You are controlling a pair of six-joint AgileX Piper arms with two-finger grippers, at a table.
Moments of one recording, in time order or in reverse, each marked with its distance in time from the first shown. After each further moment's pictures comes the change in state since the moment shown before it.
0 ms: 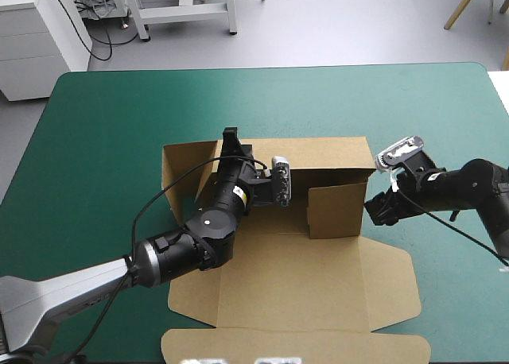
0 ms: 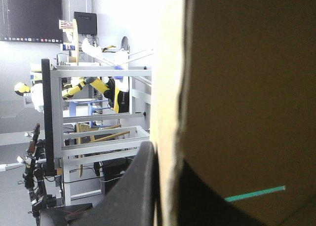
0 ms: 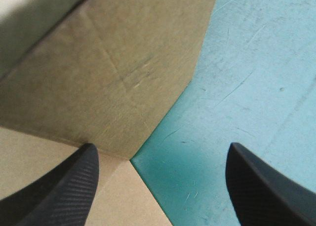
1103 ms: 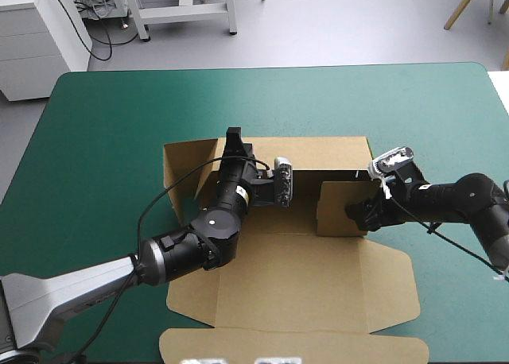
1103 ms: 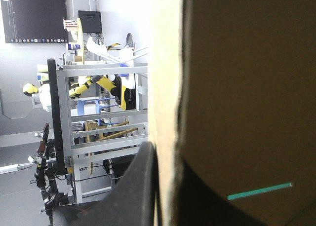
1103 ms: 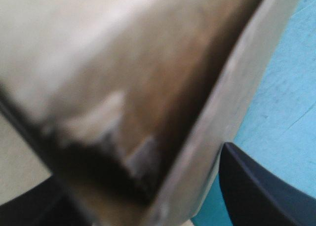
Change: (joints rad) left arm 0.000 0.023 -0.003 0.022 0.017 0.017; right arm 0.000 -0.001 0.125 0.283 -0.077 -0.139
